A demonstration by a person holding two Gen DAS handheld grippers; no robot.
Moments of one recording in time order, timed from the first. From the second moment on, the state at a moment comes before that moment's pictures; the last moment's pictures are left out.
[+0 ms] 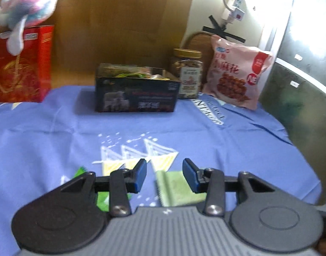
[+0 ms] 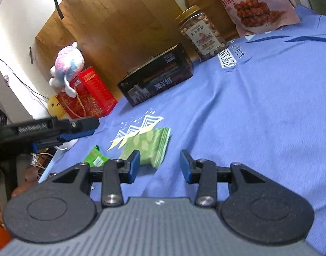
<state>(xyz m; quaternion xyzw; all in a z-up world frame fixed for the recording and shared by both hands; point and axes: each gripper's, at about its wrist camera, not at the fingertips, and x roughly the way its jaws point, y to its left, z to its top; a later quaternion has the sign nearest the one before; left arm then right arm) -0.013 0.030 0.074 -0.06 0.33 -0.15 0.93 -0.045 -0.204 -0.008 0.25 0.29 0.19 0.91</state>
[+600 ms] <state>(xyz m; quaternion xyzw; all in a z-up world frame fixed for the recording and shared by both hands) -0.042 0.054 0.060 -0.09 0.33 -0.12 0.93 -0.062 -0.192 -0.013 0.24 0.30 0.20 0.90</state>
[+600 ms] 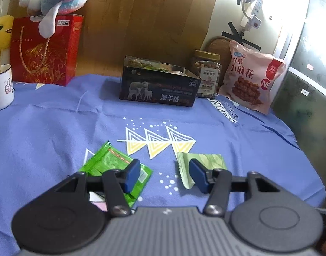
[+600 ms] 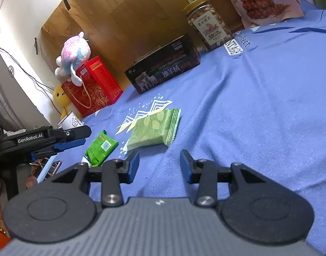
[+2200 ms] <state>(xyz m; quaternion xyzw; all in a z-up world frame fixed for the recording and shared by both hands) 0.016 0.019 0.031 -0.08 0.38 -0.18 0.90 -0.032 -0.169 -0.008 0.11 0.28 0.19 0.93</state>
